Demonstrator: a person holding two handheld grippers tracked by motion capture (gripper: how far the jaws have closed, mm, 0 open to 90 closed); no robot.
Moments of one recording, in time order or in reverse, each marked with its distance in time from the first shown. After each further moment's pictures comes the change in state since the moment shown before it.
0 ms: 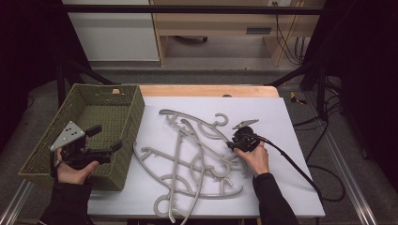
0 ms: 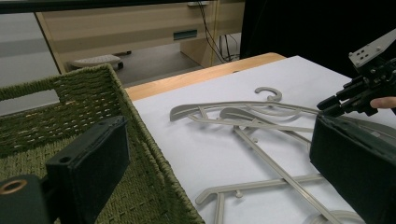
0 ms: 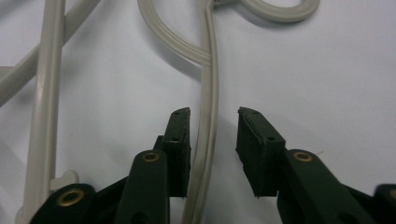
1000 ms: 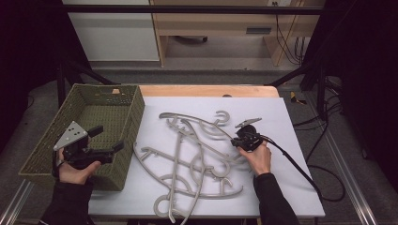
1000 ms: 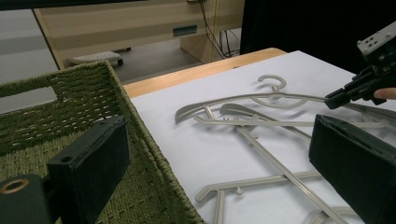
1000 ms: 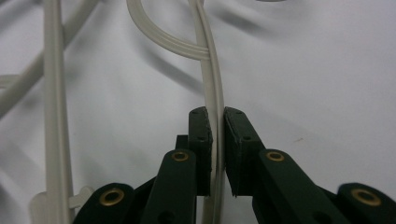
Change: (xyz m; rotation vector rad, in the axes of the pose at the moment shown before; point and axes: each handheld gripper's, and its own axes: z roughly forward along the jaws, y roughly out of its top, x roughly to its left) left arm -0.001 -0.001 0.004 0.020 0.000 0.008; right arm -0.003 0.002 -0.013 0.010 -0.021 0.042
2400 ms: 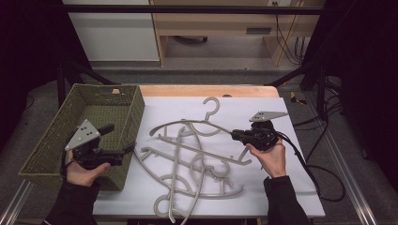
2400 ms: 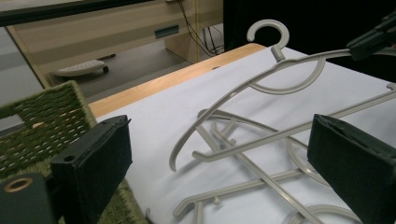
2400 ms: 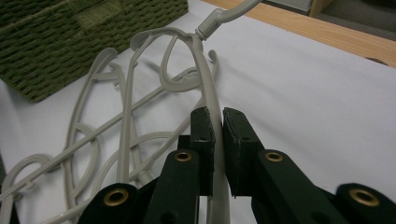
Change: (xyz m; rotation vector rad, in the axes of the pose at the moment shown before) left arm -0.032 0.021 0.009 0.028 -0.060 0.108; right arm 0.022 0.019 -0.105 -0.265 0.221 -0.069
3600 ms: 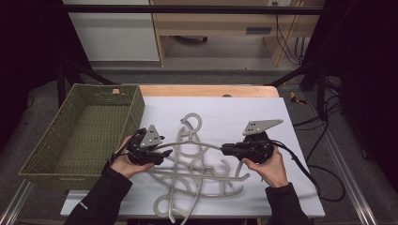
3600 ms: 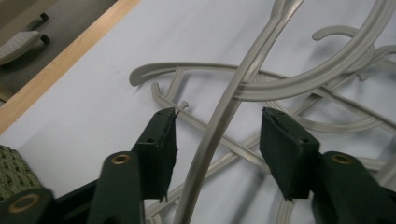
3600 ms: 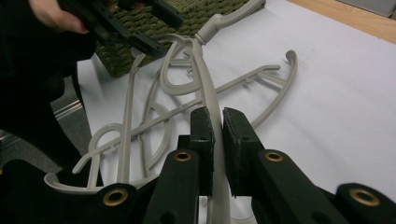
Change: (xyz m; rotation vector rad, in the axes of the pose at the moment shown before) left arm -0.051 -0.007 0.105 0.347 -0.157 0.305; right arm 0.041 0.000 -0.013 0.025 0.213 -0.104
